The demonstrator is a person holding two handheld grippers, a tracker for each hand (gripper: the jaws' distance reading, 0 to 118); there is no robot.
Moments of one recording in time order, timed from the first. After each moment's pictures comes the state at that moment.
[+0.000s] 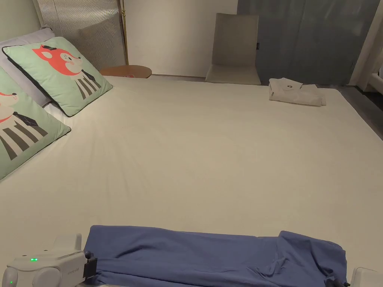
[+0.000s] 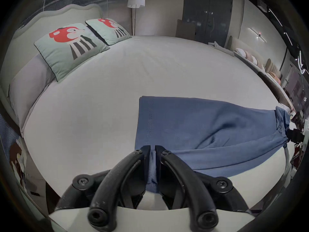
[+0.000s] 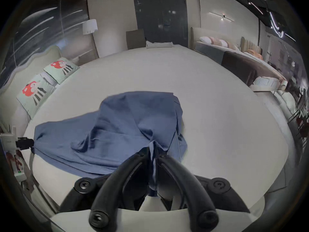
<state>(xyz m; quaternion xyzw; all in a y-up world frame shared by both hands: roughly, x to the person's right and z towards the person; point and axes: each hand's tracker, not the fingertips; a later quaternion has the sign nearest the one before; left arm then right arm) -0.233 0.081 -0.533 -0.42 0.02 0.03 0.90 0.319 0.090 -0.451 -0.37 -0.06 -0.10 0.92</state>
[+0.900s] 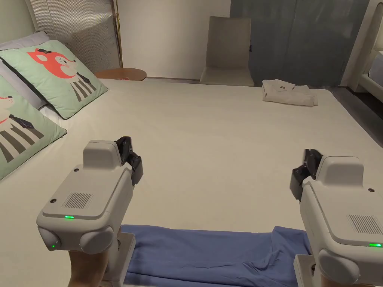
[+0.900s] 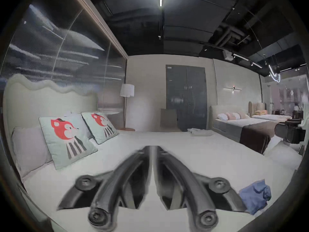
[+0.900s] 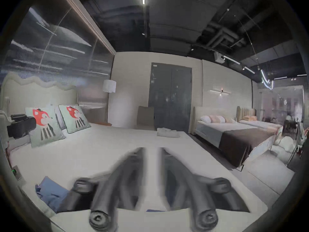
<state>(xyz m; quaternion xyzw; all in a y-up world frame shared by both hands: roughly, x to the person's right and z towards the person) -0.108 0.252 -0.515 -0.01 -0.02 0.01 1.00 0.215 0.256 -0.474 -0.02 -0.06 0.03 1.00</state>
